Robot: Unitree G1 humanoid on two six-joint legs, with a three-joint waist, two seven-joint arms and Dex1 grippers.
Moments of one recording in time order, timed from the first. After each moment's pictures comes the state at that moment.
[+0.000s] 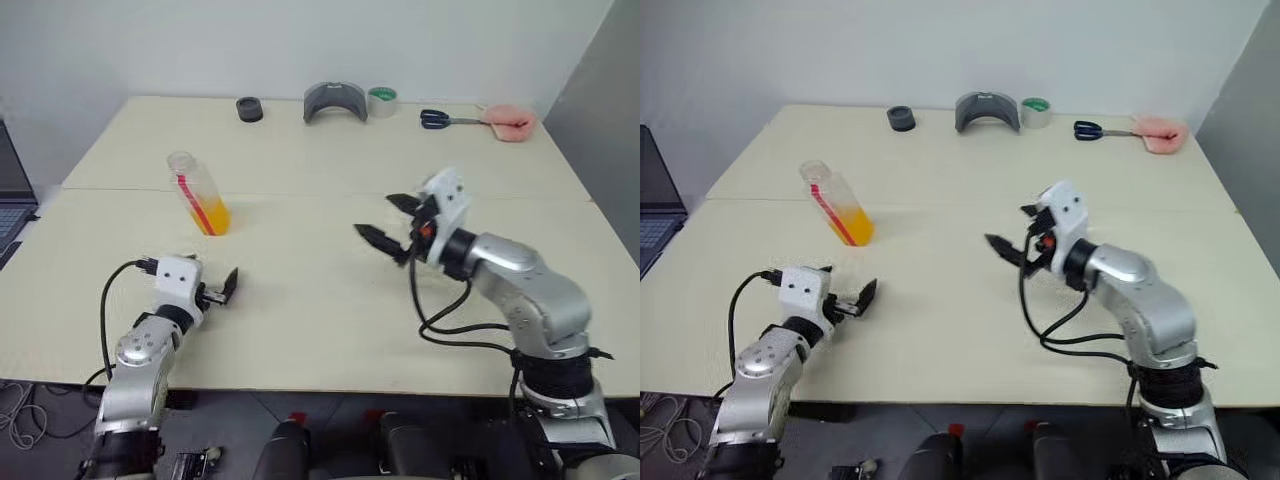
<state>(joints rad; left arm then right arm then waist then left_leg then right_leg) -0.04 0.47 0.16 -0.12 -0.23 0.24 -0.47 -0.57 -0.41 -0.05 -0.39 0.46 0.97 0.47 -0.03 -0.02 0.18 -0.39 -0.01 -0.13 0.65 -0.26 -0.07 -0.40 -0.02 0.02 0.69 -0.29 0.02</state>
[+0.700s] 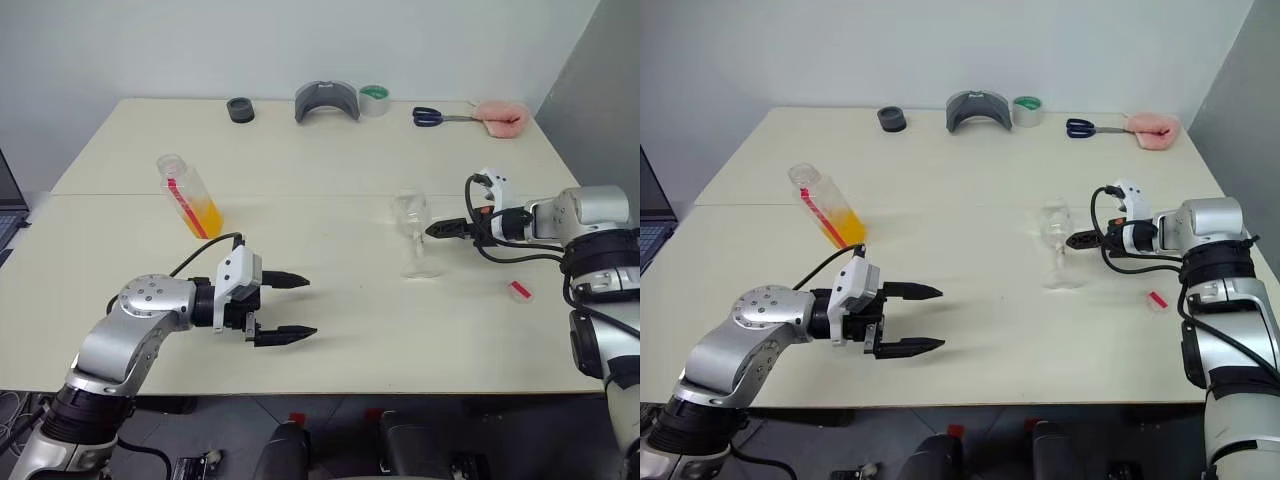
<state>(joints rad) -0.27 0.78 -0.06 -0.23 -0.48 0.39 -1.21 -1.11 -0.64 0.14 0.84 0.33 1.09 0.92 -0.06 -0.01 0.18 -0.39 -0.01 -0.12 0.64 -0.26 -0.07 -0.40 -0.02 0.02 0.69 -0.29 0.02</state>
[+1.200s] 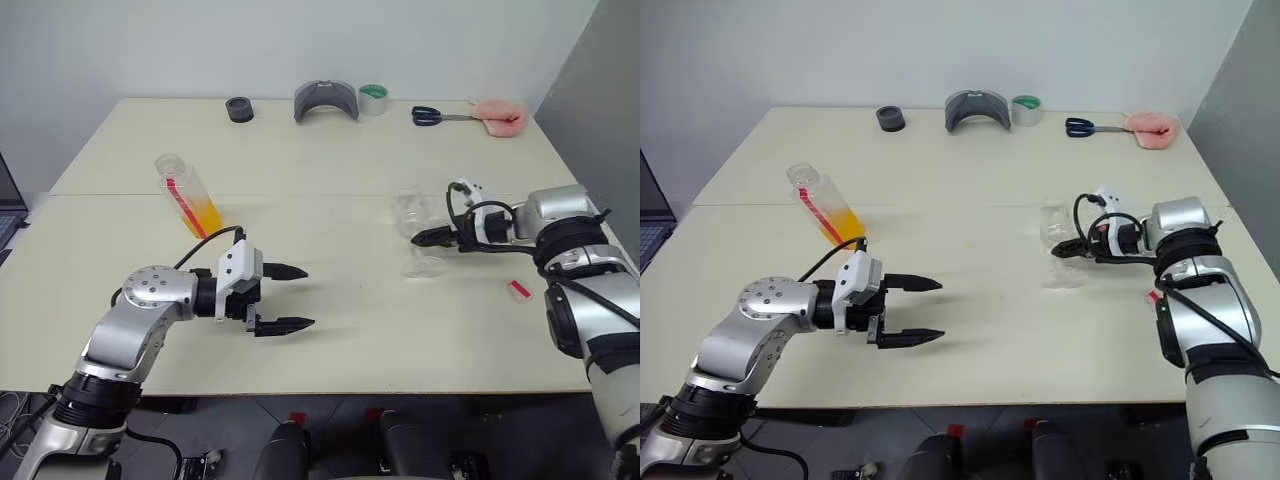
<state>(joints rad) -0.31 0.74 -0.08 -0.16 -0.42 0.33 -1.23 -1.24 -0.52 0.18 1.15 0.16 0.93 1.10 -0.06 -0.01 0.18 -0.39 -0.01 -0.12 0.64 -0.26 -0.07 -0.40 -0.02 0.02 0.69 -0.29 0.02</state>
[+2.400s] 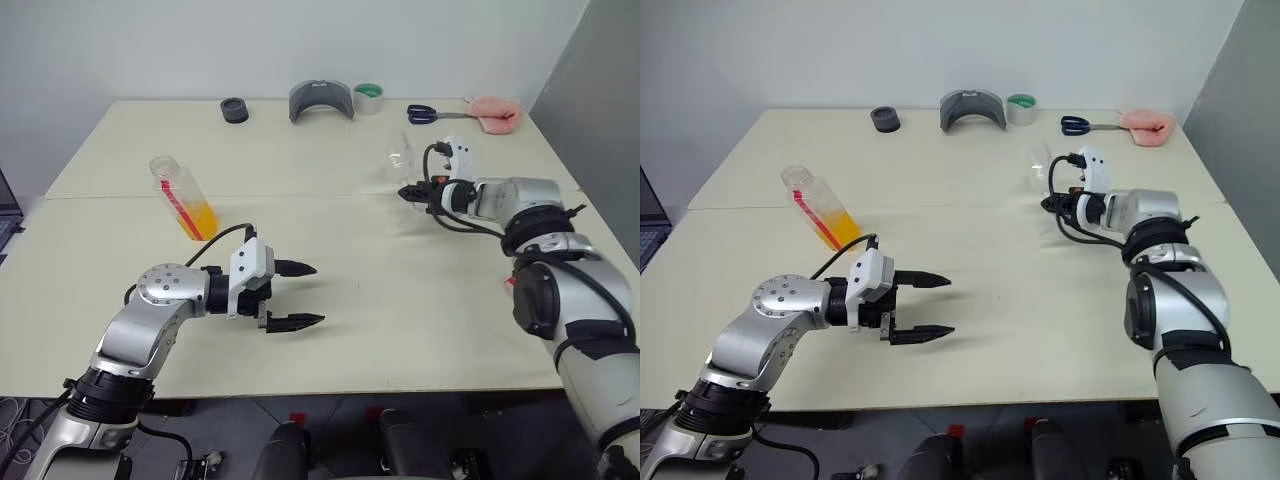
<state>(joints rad) -0.35 0.72 -0.11 -0.16 -0.40 0.34 -1.19 -1.25 -0.34 -0.19 1.18 0.18 0.49 0.57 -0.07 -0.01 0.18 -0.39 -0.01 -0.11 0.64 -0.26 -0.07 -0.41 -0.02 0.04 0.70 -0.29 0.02</state>
